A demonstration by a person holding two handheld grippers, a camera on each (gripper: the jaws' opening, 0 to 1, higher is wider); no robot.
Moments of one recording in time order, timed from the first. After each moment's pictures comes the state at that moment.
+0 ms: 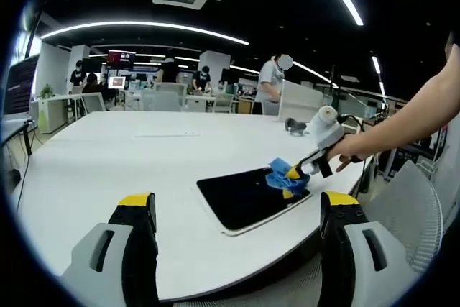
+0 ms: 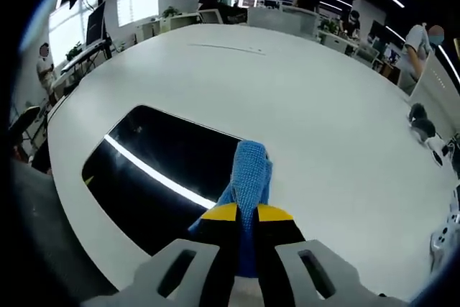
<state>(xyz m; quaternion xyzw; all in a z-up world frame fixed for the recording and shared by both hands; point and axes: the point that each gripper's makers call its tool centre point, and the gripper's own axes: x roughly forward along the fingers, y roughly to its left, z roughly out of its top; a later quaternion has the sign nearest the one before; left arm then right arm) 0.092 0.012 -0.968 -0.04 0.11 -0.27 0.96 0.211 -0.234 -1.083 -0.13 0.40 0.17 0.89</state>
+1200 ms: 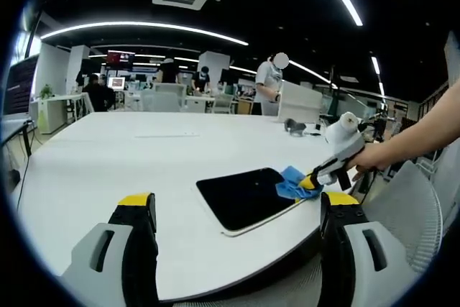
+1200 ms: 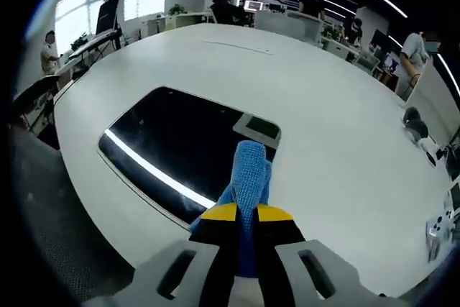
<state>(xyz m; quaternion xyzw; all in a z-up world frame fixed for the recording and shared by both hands) 0.092 0.013 -0.969 -0.04 0.11 -0.27 0.96 0.166 -0.233 -1.084 -0.15 0.39 0.17 0.89</state>
